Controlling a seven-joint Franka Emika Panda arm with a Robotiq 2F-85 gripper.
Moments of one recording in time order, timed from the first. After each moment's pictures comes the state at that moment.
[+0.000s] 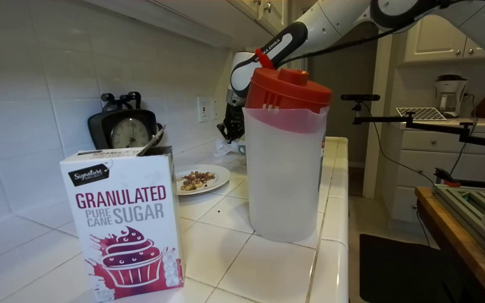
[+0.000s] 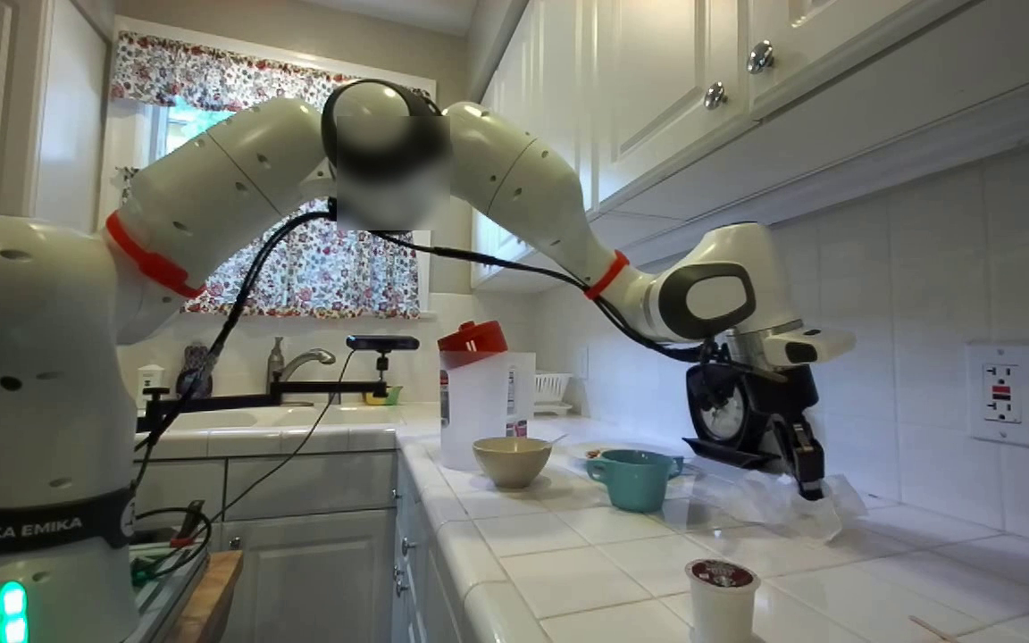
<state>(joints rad) -0.12 0.81 -0.16 -1.35 0.12 2.46 0.39</state>
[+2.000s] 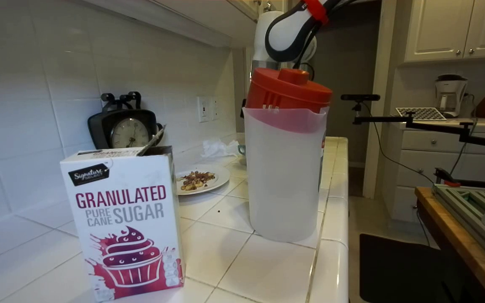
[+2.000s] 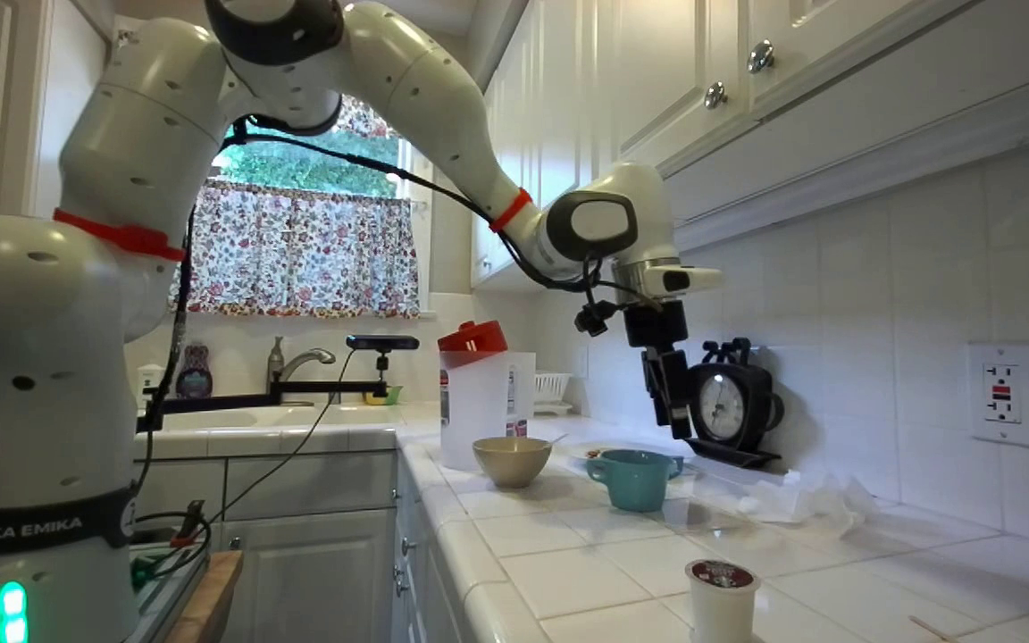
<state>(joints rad) 0.00 0.28 -0.18 -1.96 0.00 2.42 0.30</state>
